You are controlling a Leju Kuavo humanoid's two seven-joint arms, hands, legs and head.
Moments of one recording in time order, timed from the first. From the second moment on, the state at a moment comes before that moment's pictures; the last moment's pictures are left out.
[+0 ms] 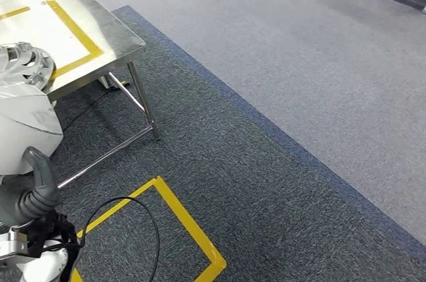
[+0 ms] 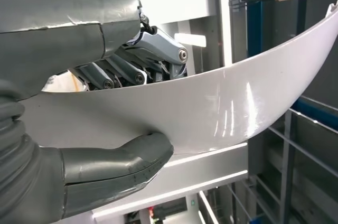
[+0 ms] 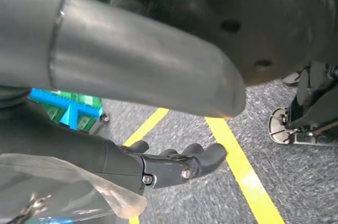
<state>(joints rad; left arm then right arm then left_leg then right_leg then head) -0.08 -0.01 -0.35 -1.74 -0.33 0.64 -0.55 -0.04 0.08 -1.20 -0.23 1.31 0.23 0.09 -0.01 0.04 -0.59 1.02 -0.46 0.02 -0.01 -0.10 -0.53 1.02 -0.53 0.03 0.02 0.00</state>
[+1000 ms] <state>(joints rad) -0.09 -0.01 -0.35 -1.73 -0.33 0.64 -0.55 -0.04 0.08 -1.20 -0.23 1.32 0.23 0.08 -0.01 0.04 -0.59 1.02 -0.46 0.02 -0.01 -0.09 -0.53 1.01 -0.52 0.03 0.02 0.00</state>
